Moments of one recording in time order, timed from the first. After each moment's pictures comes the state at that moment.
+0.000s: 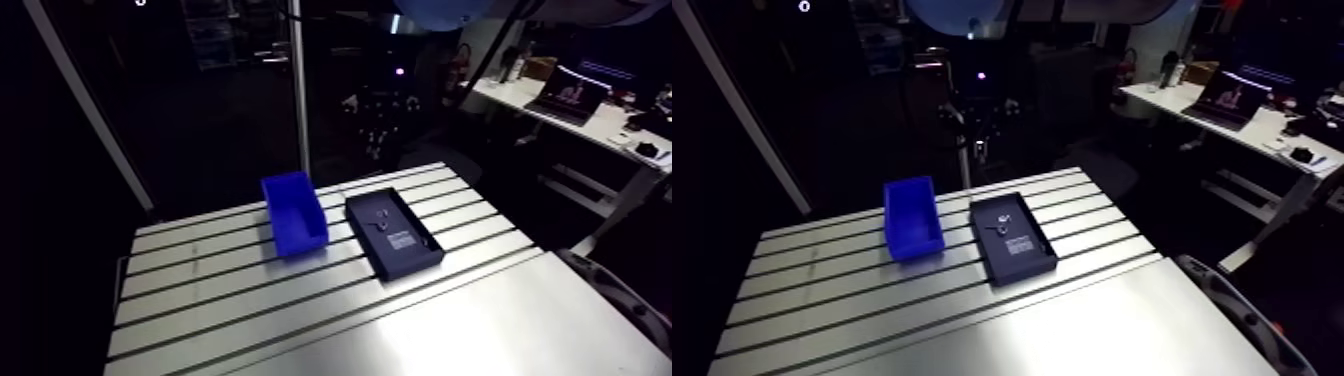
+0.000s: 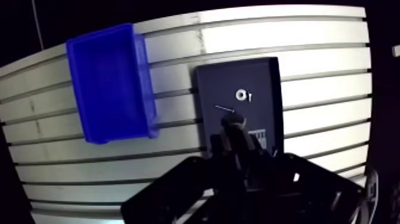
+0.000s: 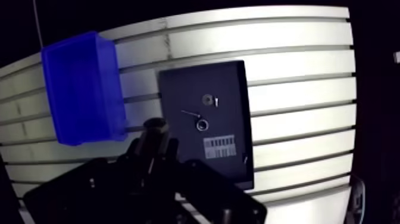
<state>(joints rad) -0.37 -1.34 1.72 -2.09 -1.51 -1.82</state>
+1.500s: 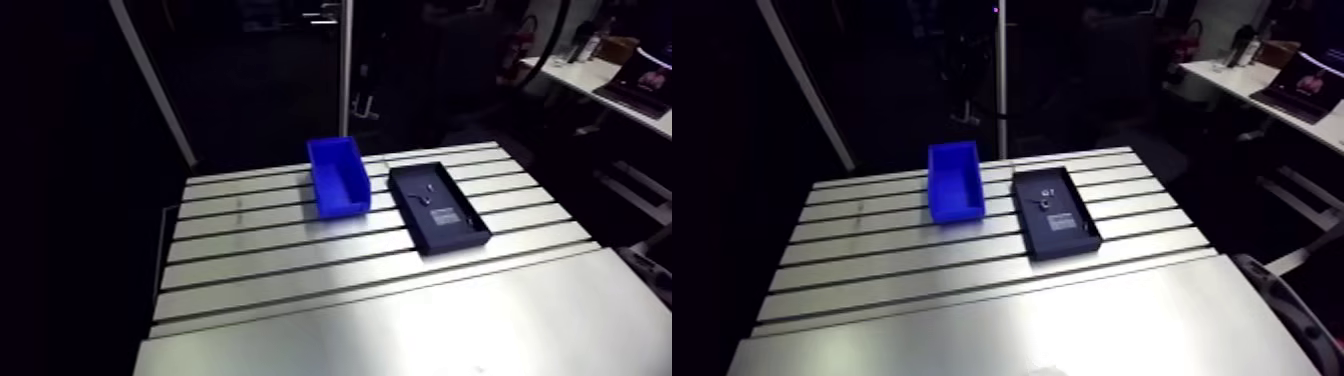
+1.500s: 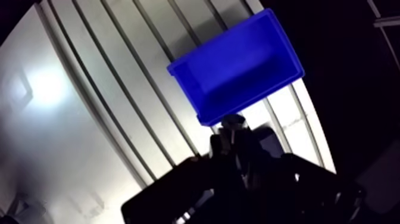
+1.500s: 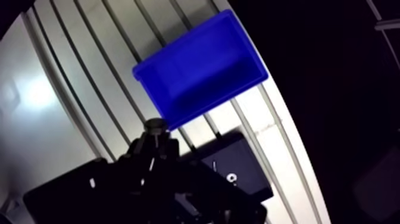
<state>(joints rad) -0.21 -1.24 1.51 -1.77 -1.44 -2.83</state>
